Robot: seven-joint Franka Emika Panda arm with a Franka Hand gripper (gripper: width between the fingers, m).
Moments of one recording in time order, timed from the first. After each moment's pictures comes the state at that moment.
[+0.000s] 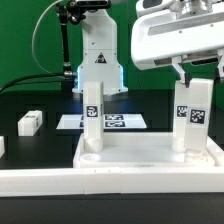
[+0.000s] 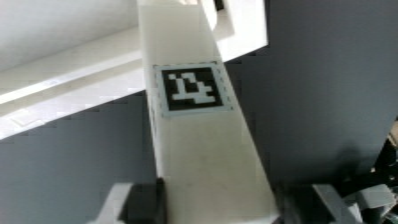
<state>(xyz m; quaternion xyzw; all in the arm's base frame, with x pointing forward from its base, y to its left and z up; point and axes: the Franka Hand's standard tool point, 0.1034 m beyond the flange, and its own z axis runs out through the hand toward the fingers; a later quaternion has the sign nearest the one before) 0.624 0.104 0.143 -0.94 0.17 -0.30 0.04</state>
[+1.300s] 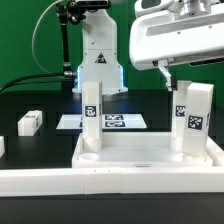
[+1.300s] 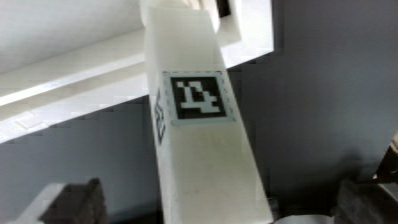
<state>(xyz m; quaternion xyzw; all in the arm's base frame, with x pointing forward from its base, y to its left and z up) 0.623 0.104 0.139 -0.94 0.17 -0.30 0.04</state>
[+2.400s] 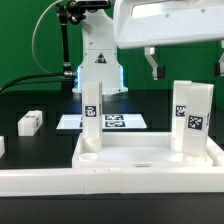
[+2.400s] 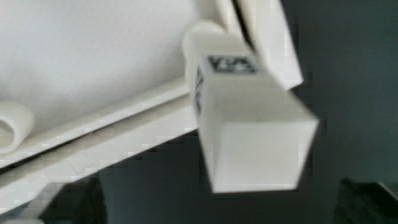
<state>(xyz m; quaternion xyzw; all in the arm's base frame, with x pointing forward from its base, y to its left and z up) 0.650 0.073 0.151 -0.97 0.23 -0.06 0.04</state>
